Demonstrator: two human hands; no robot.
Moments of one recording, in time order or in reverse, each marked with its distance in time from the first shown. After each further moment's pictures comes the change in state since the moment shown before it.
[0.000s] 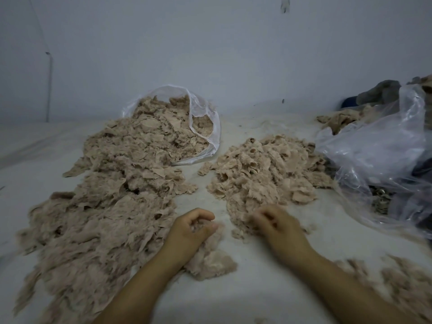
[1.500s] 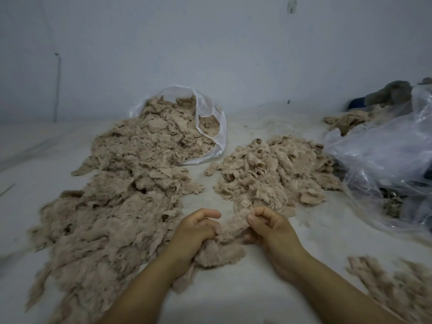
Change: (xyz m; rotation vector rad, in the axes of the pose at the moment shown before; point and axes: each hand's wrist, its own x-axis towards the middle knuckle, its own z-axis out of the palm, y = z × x) left_hand -0.002 0.009 -0.005 -0.333 -0.093 -0.258; right_hand -0.001 -0.025 0.028 0.933 -0.087 0.413
